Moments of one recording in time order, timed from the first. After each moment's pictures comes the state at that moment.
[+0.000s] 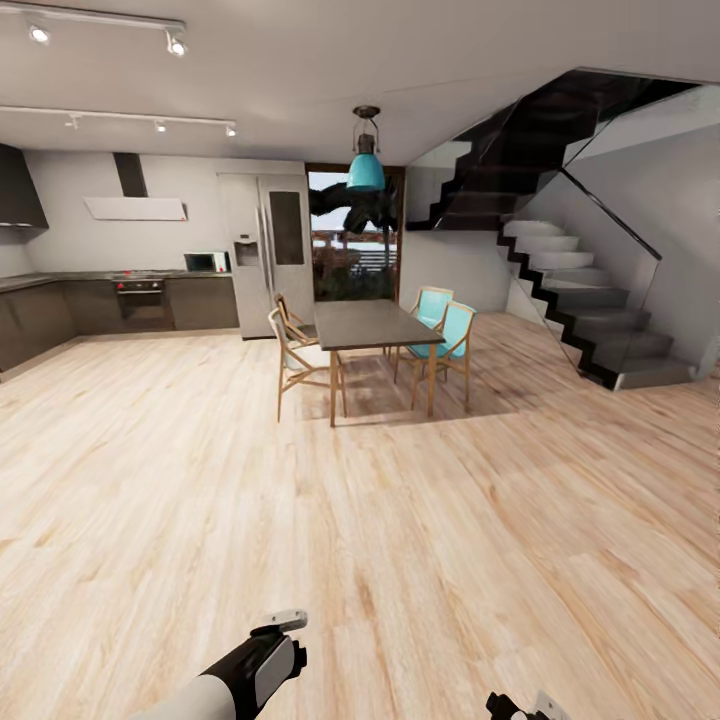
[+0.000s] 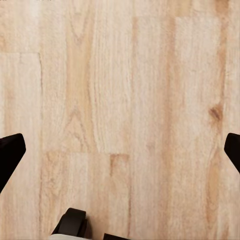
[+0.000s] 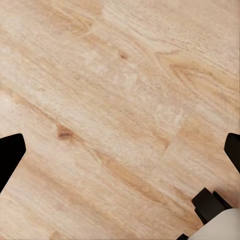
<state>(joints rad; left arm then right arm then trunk) -0.62 -0.17 -0.15 -0.18 0.38 0.31 0.41 -0.33 0.06 -0.23 -0.46 -0.51 0.13 -0.37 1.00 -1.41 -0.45</state>
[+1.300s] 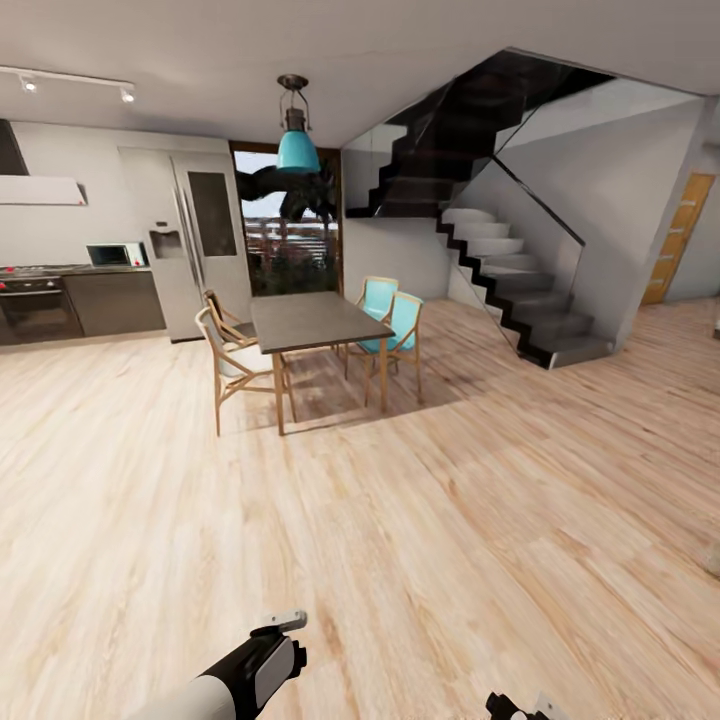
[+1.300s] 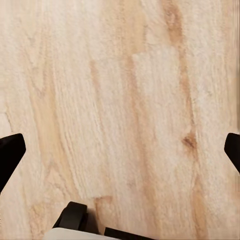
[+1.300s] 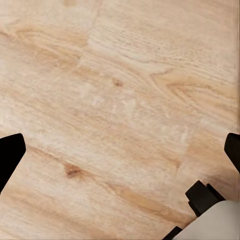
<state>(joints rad) -0.61 -0.17 -0.15 -0.18 0.38 0.31 0.41 -0.33 0.06 -0.24 -0.46 -0.51 0.13 -0.37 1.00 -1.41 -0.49</state>
